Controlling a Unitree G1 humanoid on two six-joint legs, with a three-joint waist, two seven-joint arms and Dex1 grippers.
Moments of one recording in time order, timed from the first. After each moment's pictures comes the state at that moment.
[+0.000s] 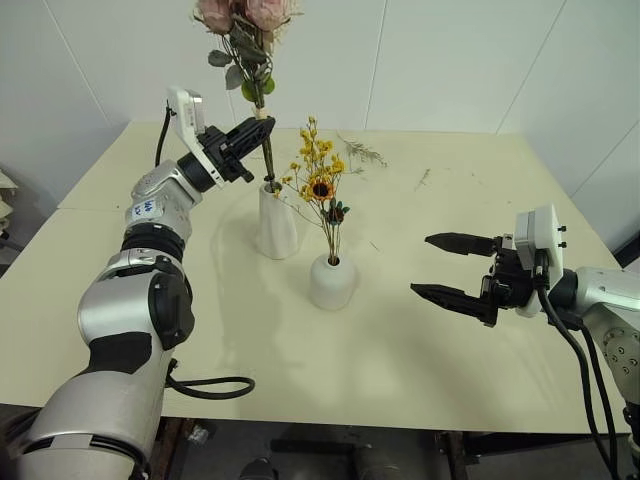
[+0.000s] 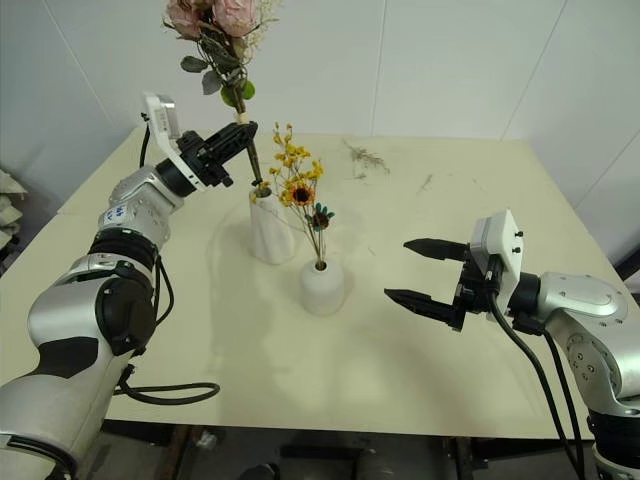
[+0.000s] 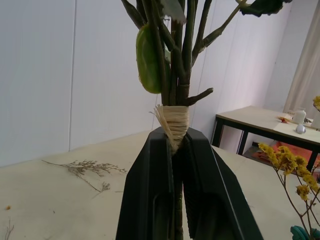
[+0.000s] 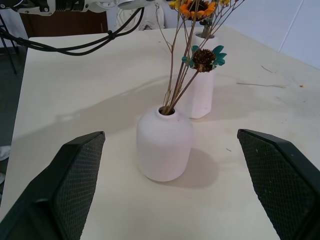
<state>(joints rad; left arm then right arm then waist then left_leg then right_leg) -1.40 0.45 0.37 1.29 -0.29 -0.06 -1.05 -0.34 -0.83 -0.24 -0.36 0.72 0.54 1.00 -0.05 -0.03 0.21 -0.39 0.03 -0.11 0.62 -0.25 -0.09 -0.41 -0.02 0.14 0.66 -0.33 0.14</state>
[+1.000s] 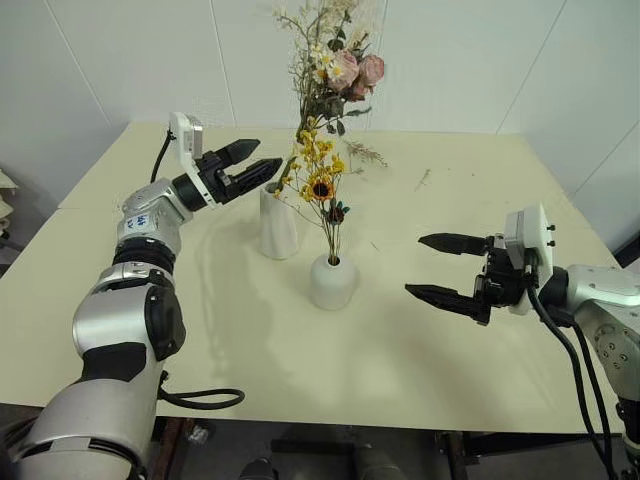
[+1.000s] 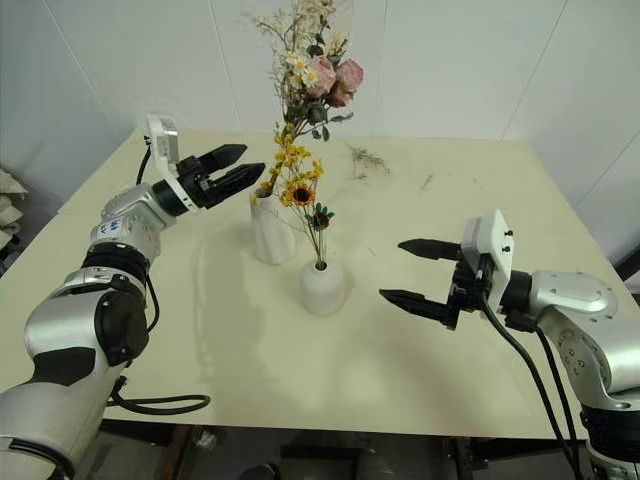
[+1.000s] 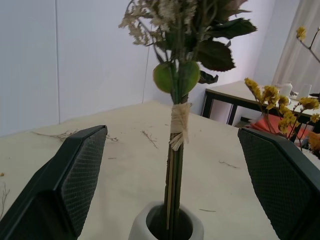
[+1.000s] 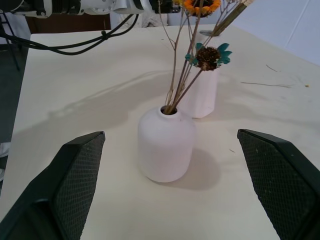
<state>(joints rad) -1.33 0.48 0.33 1.27 -0.26 -0.04 -1.13 -0.38 -0.82 -0.20 -0.34 0.70 0.53 1.01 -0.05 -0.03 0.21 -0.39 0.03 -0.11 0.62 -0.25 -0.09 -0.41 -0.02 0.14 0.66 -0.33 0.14</state>
